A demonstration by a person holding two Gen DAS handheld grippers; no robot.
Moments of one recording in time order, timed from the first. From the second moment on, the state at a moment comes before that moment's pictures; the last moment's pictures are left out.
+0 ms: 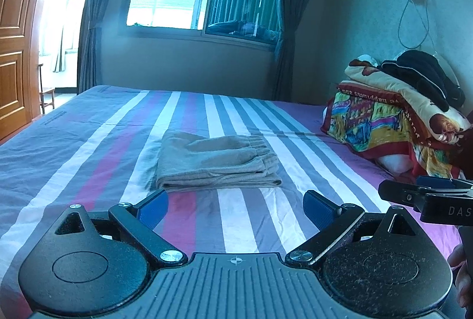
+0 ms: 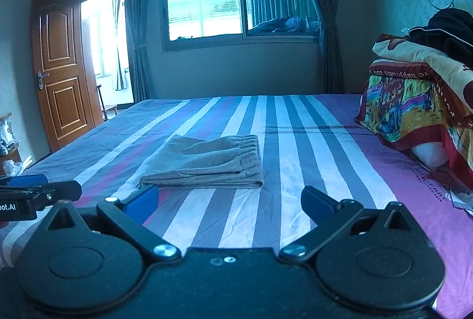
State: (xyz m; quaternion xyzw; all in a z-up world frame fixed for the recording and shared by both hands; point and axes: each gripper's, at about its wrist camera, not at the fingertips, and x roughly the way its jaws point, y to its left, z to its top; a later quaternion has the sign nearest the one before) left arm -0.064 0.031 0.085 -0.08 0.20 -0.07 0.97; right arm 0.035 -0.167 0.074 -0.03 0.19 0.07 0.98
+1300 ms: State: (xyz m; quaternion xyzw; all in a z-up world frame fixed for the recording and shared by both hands) left arm -0.067 0.029 0.087 -0.07 0.20 -0.07 0.97; right arm 0.038 -0.167 0.070 -0.03 0.20 0.07 0.98
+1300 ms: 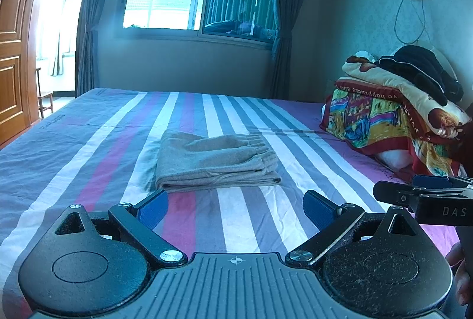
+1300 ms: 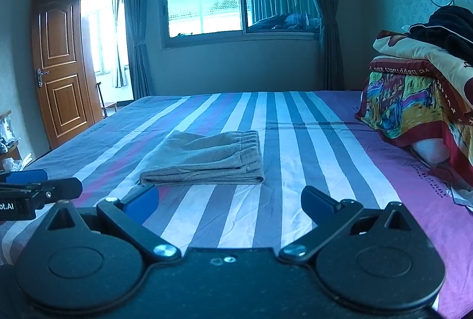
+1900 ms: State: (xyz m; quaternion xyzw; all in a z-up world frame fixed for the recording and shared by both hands) left arm -0.067 0.029 0.085 -0.07 0.20 -0.07 0.97; right arm 0.040 -0.168 0.067 -0.03 0.20 0.07 0.98
